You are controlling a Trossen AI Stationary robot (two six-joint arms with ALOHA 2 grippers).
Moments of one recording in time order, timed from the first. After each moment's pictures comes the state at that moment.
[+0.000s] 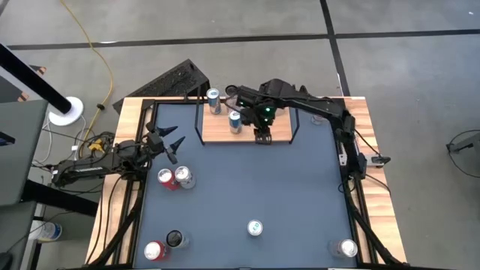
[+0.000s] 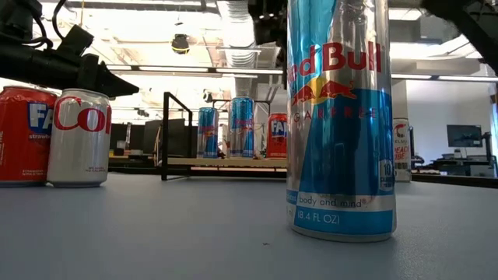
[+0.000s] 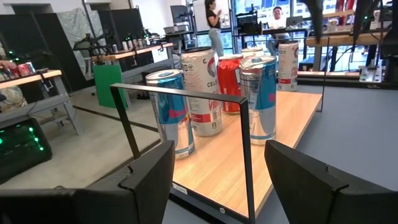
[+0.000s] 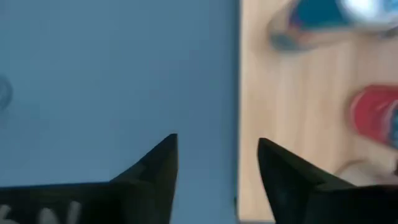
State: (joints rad) left arm 0.15 0.03 0.01 0.09 -0.54 0.18; right arm -0.30 2.04 2.20 -1.54 -0.10 -0.27
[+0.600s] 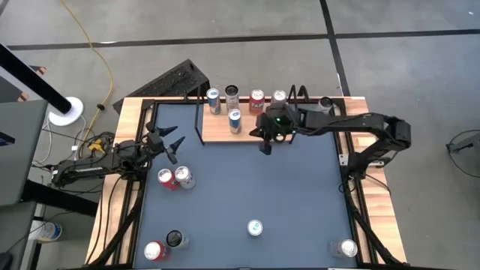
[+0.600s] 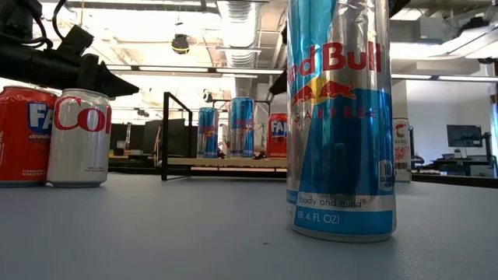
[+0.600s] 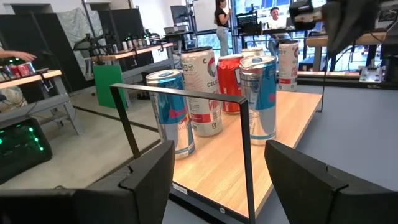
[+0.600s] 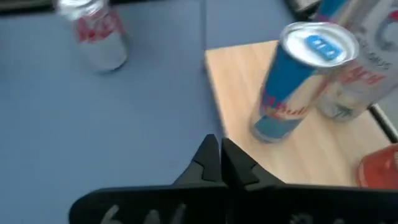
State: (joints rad) left arm 0.15 0.03 0.01 0.09 -0.54 0.18; right arm -0.28 1.50 1.07 -0.18 -0.06 -0.02
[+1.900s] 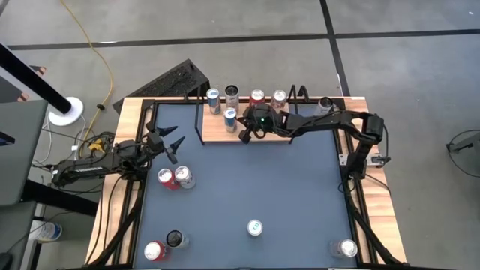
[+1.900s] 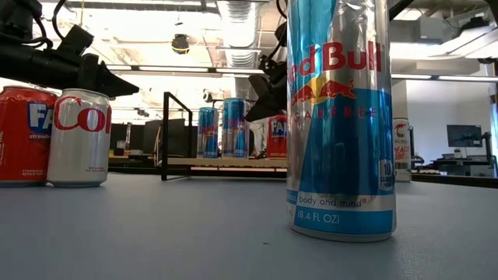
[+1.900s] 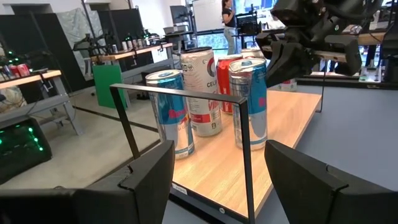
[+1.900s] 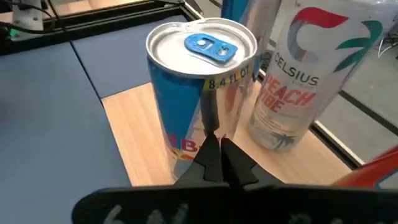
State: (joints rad) left arm 0.15 0.03 0.01 0.09 -0.54 0.18; right arm -0.31 1.78 1.11 0.20 0.18 0.08
